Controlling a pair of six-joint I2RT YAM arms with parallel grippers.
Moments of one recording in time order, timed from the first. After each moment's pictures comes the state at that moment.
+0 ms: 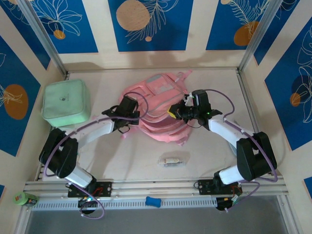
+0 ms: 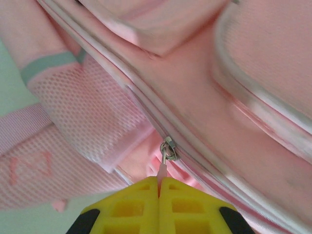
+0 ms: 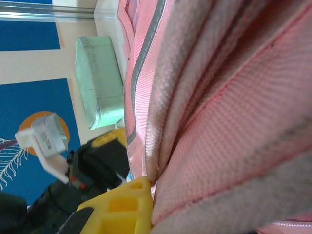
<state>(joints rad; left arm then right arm) -0.57 1.56 1.01 -0.37 -0.16 -0.39 0.35 1.44 0.85 -0.05 -0.63 1.09</state>
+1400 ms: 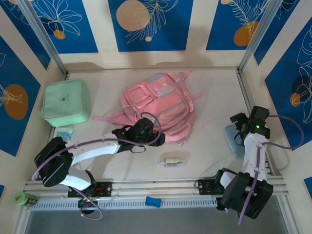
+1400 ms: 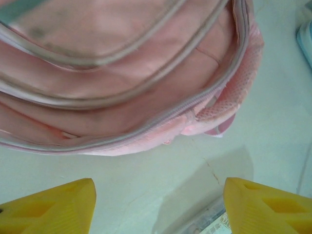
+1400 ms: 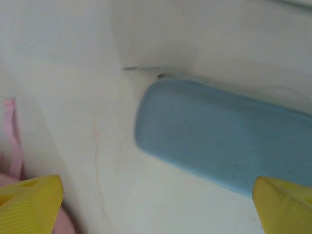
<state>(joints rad) -0.98 1.45 0.85 -0.20 -0.02 -0.71 -0.49 1.02 0.77 -0.76 -0.05 0.74</state>
